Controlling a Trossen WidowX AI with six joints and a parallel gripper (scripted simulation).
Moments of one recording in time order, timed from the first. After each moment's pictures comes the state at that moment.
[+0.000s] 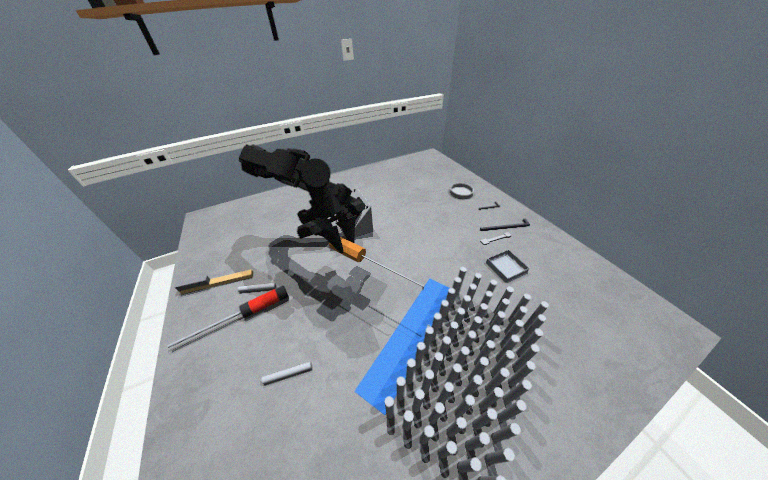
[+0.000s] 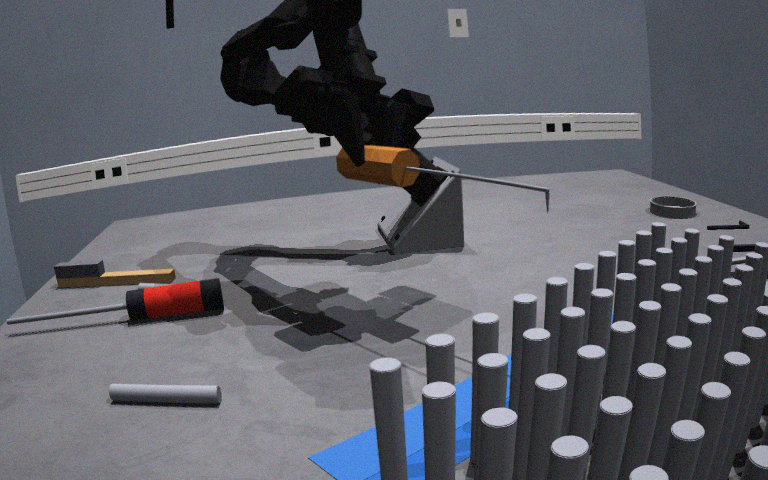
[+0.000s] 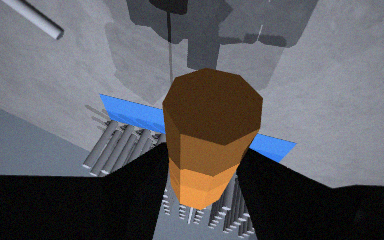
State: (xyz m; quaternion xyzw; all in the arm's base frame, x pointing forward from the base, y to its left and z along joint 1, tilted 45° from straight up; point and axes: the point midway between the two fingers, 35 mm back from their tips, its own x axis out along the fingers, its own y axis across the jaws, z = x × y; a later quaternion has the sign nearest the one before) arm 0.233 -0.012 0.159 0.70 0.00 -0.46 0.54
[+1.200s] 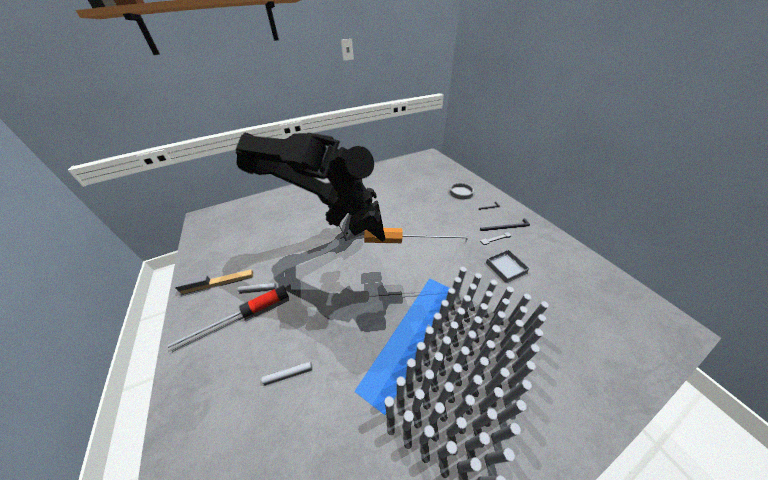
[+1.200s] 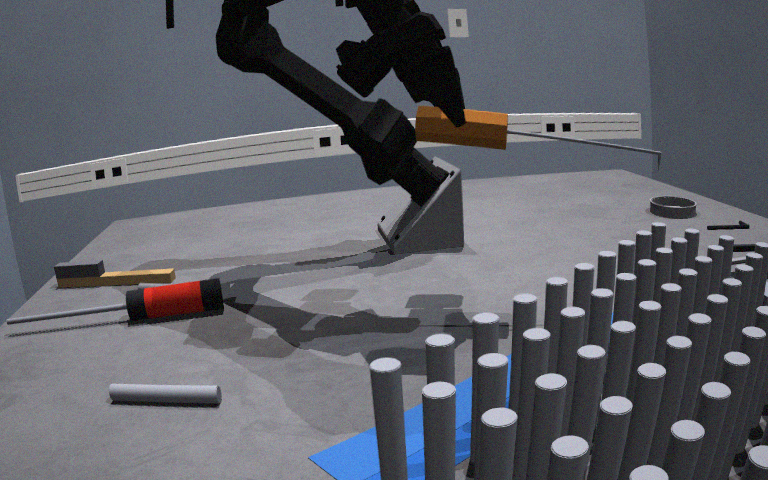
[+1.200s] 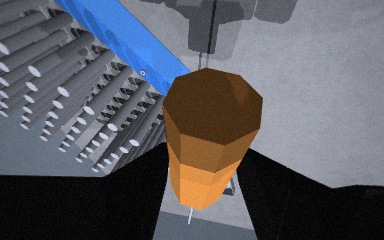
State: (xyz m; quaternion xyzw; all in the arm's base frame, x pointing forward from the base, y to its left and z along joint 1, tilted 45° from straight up) arm 0.275 0.068 0.132 0.54 0.25 -0.49 0.64
